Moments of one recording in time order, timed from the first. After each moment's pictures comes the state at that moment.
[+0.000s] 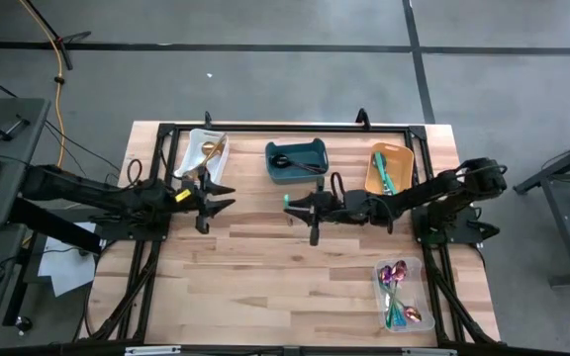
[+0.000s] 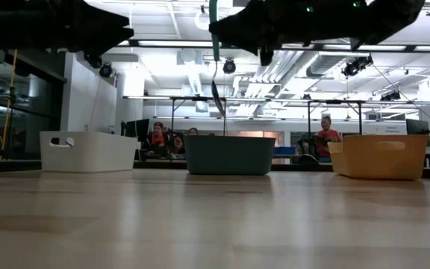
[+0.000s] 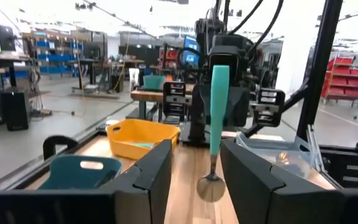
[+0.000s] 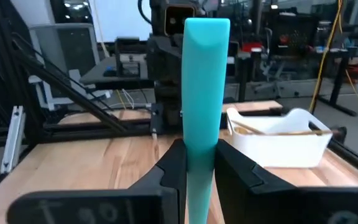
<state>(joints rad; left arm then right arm) -0.08 0.68 0.14 0.68 -0.19 -0.05 0.13 1.58 0.72 0.84 0.23 0.03</state>
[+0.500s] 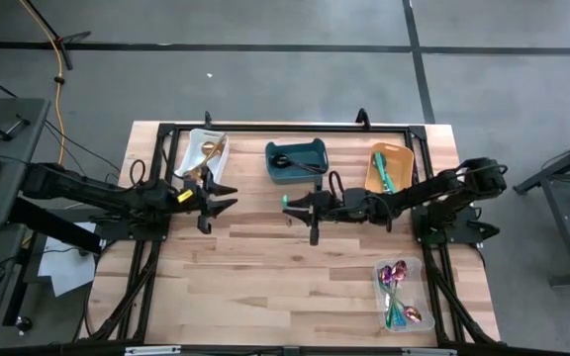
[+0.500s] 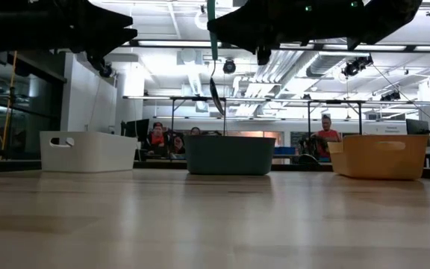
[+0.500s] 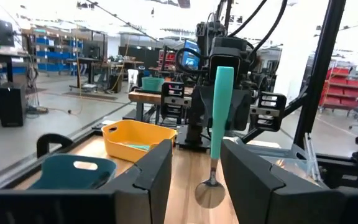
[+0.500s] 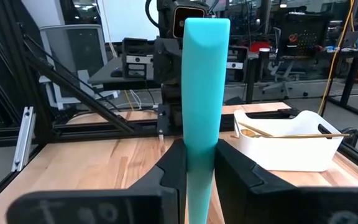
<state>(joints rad) -0.08 0.77 0.14 0.78 -0.19 -0.08 0.12 1.58 0.74 0.83 0.18 0.03</state>
